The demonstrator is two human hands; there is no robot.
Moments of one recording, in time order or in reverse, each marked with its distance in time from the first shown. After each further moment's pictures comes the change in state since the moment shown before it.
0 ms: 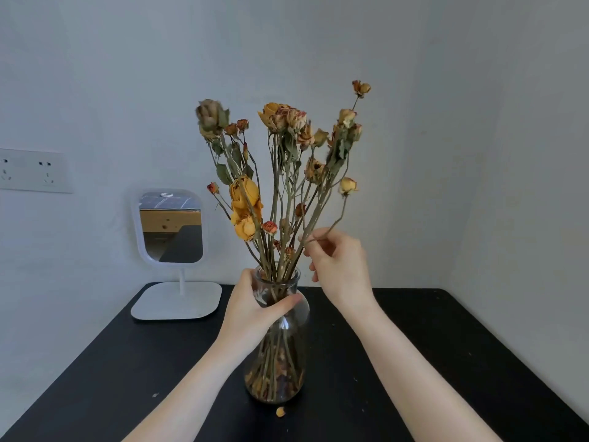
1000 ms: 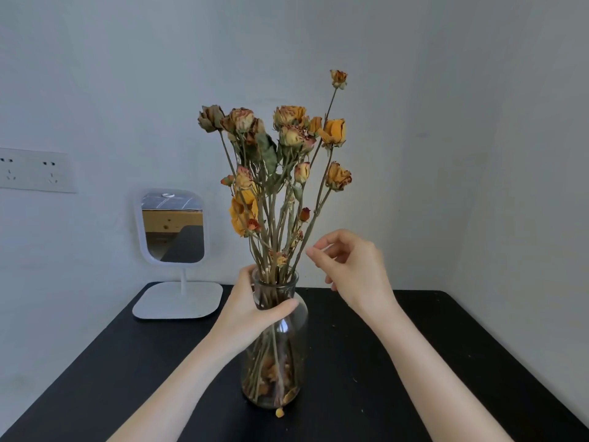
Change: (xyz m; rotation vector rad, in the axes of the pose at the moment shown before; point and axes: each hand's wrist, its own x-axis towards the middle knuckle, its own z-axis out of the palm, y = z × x) left_hand 0.004 -0.005 -0.013 0.032 -0.144 -0.023; right_hand -0.004 0.001 -0.024 -0.155 -0.055 -0.029
